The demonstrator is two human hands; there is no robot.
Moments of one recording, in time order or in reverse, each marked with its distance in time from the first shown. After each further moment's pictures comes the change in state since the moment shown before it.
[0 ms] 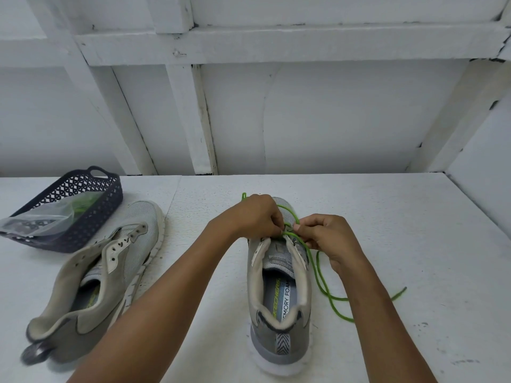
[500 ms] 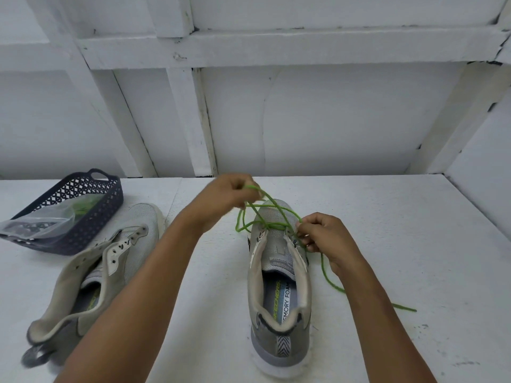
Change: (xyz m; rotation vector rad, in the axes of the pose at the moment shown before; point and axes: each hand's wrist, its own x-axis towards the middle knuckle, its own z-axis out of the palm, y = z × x) left_hand -0.026 -0.031 -0.030 -0.807 0.274 0.035; right_hand 0.000 -0.002 0.001 -0.062 -0.019 0.010
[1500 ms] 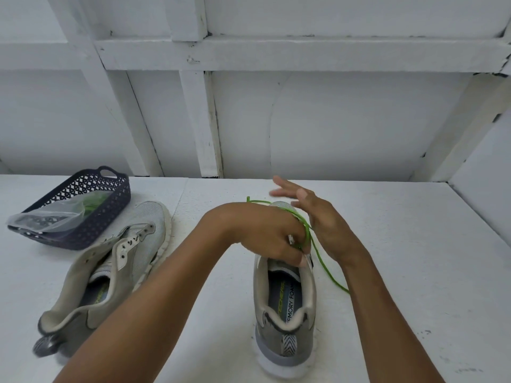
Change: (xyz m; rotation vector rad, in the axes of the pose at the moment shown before) left_hand -0.026 0.061 0.041 0.895 -0.667 0.029; right_hand -0.018 -0.040 0.005 -0.049 -0.417 -0.550
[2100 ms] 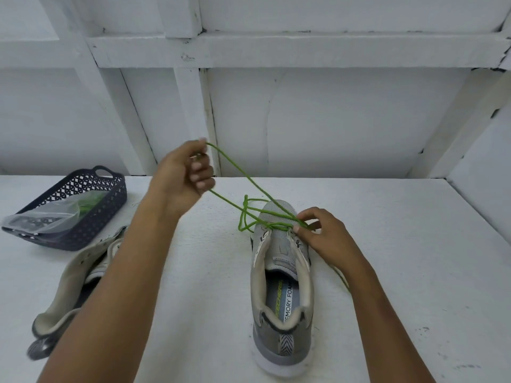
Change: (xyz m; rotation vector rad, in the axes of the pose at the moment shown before) left_hand -0.027 -0.100 -0.015 -1.703 0.946 0.054; right_hand -0.010 0.054 -0.012 -0.401 0.263 0.289
